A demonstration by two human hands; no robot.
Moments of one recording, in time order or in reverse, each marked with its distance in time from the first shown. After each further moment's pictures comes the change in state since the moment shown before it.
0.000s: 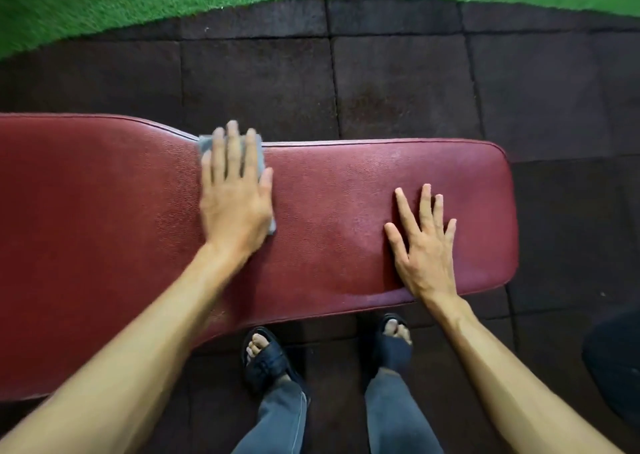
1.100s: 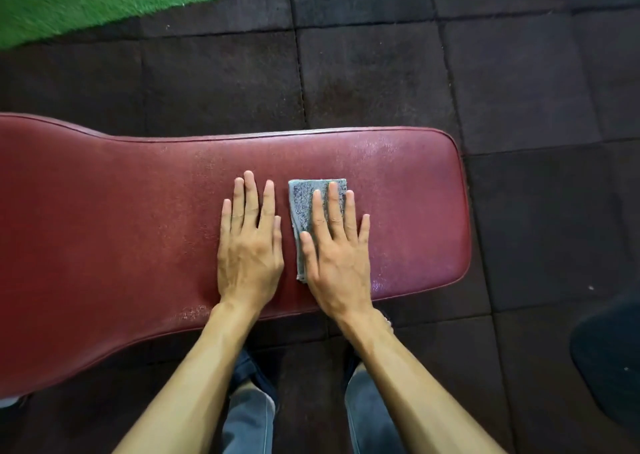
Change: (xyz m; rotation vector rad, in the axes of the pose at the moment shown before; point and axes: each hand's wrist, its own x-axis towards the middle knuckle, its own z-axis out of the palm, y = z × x) left_hand -0.073 0.125 0.044 -0.144 0.035 0.098; right_hand -0.011 -0.005 0.016 0.102 0.058 -0.173
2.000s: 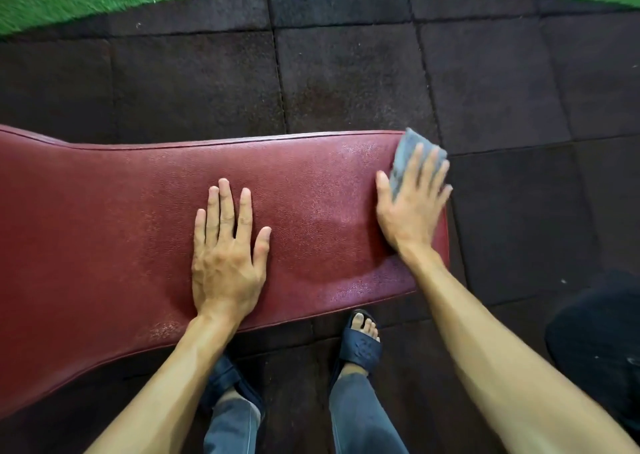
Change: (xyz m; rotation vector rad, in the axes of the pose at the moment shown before) left_hand -0.001 0.001 0.004 0.066 0.006 -0.017; right_hand 0.071 0.115 -0.050 -0.108 0.151 0.425
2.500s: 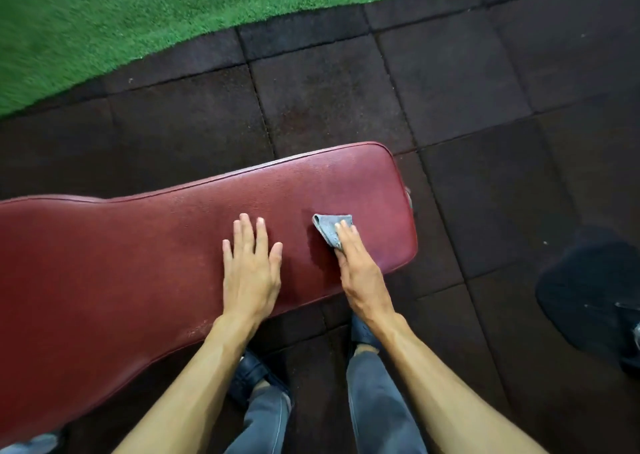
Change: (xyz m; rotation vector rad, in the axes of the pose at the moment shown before) left_hand 0.000 0.030 -0.048 -0.076 -0.385 0.016; right_hand -0.126 -0.012 -0.029 0.548 -0.249 -0.162
